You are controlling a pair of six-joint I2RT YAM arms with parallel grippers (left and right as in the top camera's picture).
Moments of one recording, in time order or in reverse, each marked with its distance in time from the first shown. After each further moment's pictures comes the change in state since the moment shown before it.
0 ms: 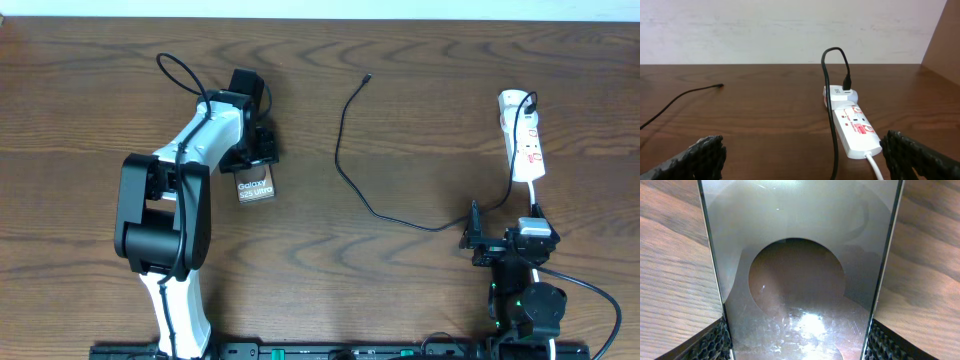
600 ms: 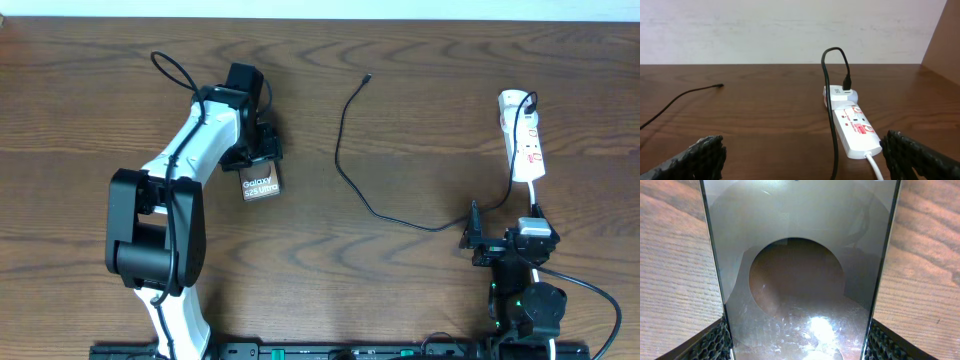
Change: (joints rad) left arm -0.011 -0.088 0.000 -0.052 0.058 -0.012; right arm 0.000 0.000 0.000 0.000 0.000 0.000
